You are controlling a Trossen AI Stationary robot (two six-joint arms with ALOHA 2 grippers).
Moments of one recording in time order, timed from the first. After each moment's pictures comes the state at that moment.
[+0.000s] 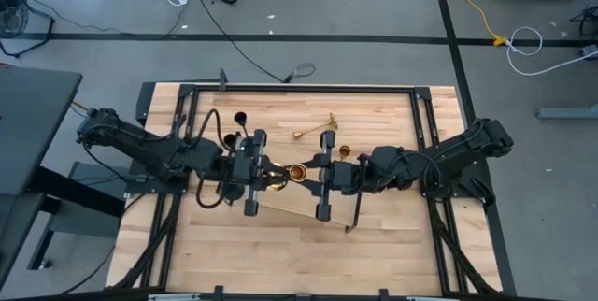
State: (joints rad) left arm -0.36 1.28 1.16 0.22 -0.27 0.23; right arm 0.35 1.57 1.38 0.42 0.34 -0.35
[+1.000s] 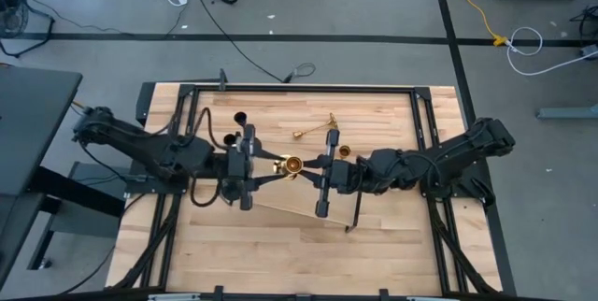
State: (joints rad) left arm -0.37 1.22 1.16 0.09 -0.39 0.28; right arm 0.37 1.55 1.38 0.31 0.46 -0.35
